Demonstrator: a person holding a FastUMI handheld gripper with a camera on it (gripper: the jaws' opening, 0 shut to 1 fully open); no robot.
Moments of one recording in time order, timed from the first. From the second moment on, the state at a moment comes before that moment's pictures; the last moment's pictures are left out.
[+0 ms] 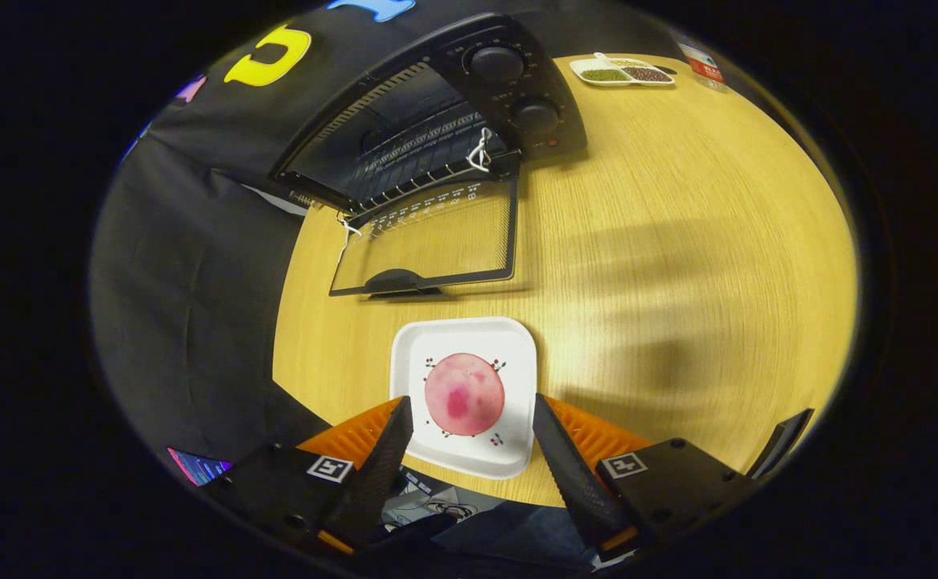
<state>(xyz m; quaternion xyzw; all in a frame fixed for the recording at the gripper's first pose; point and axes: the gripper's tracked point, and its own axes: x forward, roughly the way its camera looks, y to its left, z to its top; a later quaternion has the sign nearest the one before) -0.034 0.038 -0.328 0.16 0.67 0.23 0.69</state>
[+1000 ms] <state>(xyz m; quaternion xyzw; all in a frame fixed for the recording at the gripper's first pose) -0.045 0.026 -0.381 0.13 0.72 0.23 0.64</state>
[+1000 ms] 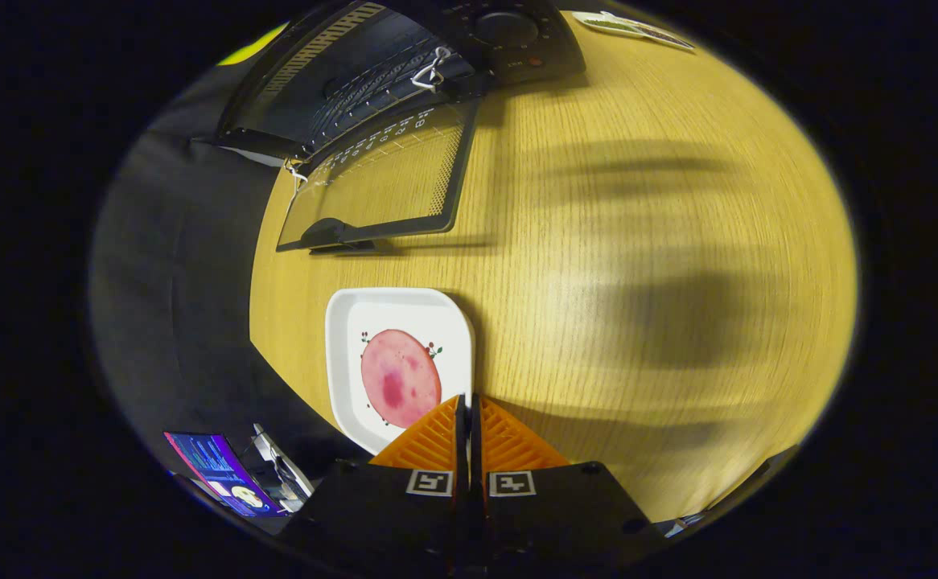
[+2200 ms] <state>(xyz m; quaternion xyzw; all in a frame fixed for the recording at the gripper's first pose) -0.069 0.125 -0.299 0.31 0.61 0.16 0.71</state>
